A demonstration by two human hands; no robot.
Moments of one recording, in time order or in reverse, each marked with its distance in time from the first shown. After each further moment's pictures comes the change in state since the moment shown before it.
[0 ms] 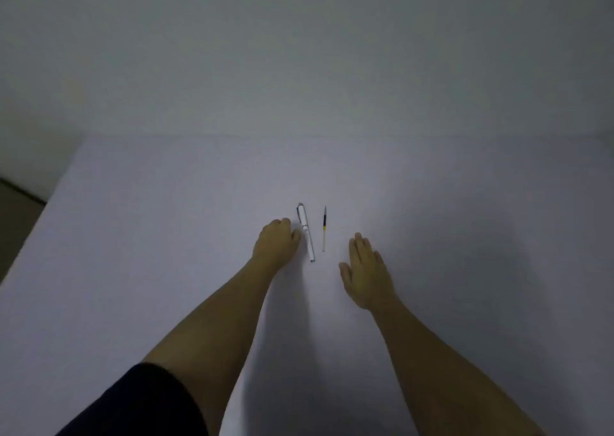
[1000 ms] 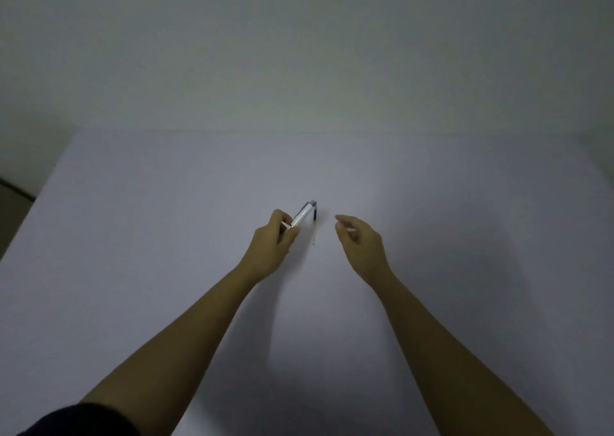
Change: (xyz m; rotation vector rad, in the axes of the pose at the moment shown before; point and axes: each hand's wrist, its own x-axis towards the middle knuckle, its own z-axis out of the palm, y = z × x) left_hand -0.050 0.012 -0.023 -0.498 0.003 0.128; right_hand -0.002 -0.026 -0.072 0.823 0.266 0.112
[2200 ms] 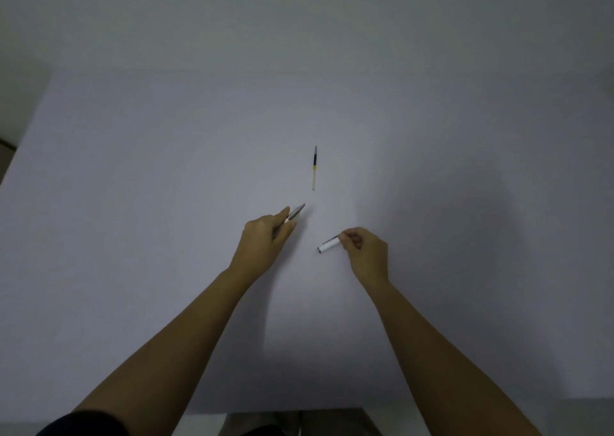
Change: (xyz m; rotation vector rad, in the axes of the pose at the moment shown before) left_hand -0.071 -0.042 0.035 0.176 0.092 0.063; right_hand -0.083 0.079 0.020 -0.119 0.076 0.189
